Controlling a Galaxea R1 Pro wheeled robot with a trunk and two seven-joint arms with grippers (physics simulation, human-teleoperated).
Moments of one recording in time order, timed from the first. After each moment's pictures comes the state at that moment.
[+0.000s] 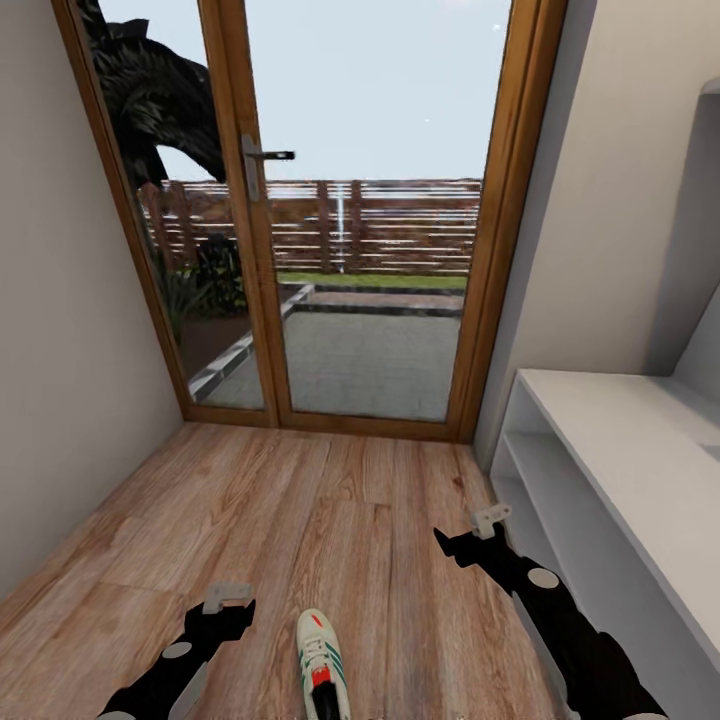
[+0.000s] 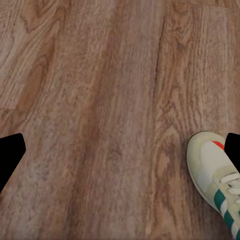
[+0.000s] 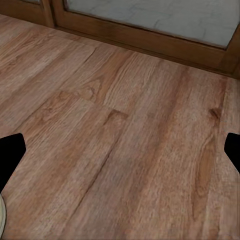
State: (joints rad) left arm -0.51 0.05 0.03 -0.33 0.00 -0.12 -0.01; right arm -0.40 -0.11 0.12 -1.03 0.00 0.17 0.25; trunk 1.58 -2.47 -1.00
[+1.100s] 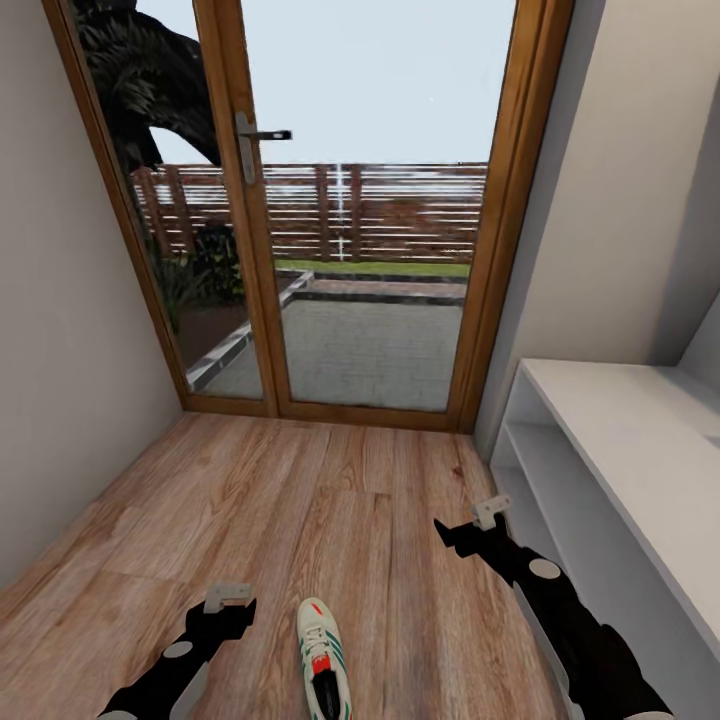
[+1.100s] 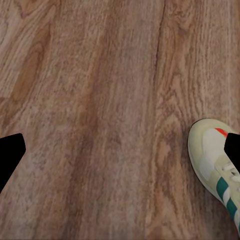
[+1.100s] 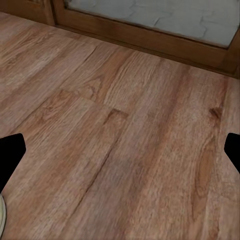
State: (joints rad) left arm -0.51 0.04 0.03 -0.33 0.00 -0.12 -0.01; right arm -0.40 -0.11 0.12 -1.11 0.00 0.22 0.25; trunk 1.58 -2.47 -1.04
